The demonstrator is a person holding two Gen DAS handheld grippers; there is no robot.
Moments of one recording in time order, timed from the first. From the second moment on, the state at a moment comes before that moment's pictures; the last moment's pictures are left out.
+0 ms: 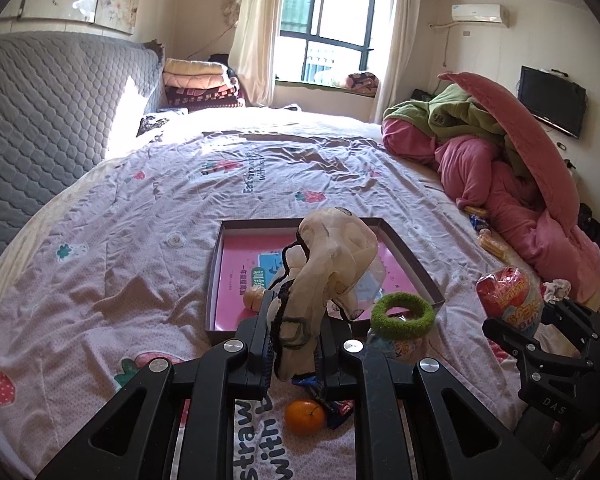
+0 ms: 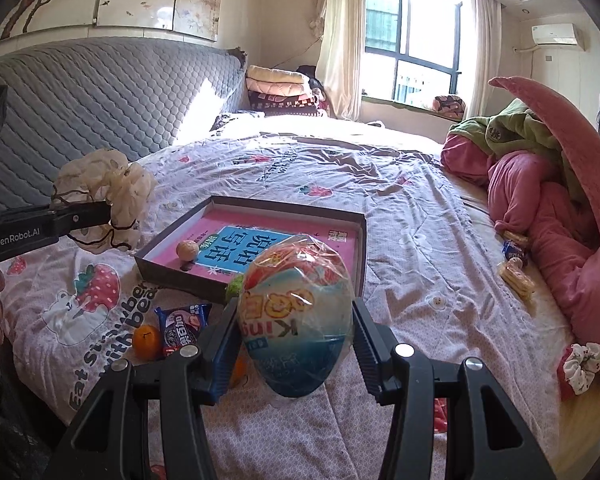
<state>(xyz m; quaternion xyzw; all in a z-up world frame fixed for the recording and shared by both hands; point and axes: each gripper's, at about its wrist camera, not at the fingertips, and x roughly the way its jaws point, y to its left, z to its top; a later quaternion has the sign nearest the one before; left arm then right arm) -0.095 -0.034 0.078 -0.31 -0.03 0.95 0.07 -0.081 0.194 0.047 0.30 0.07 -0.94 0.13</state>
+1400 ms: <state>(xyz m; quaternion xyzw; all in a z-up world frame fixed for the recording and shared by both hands) -0.145 -0.033 0.139 -0.28 -0.01 0.96 0.08 -0.142 0.185 0.108 0.28 0.09 -0.94 0.16</state>
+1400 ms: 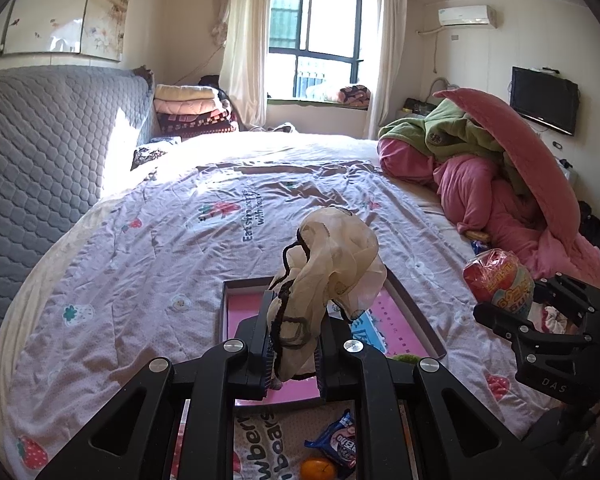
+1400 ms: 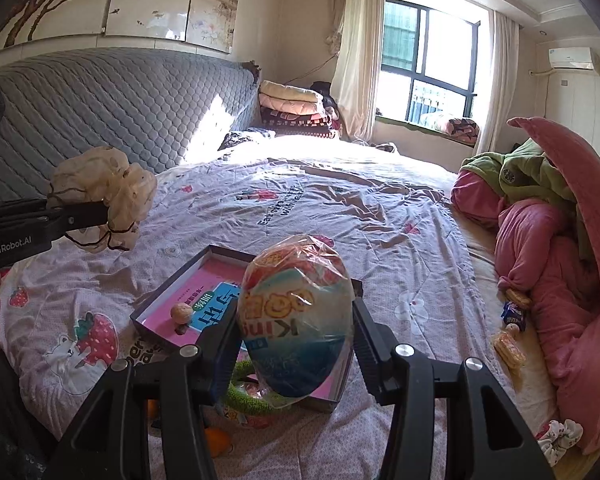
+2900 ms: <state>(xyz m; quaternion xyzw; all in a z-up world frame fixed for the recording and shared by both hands) -0.213 -0.022 0.028 -0.37 -0.01 0.93 0.08 -0.205 0.185 0.029 0.34 0.07 -0.92 0.17</state>
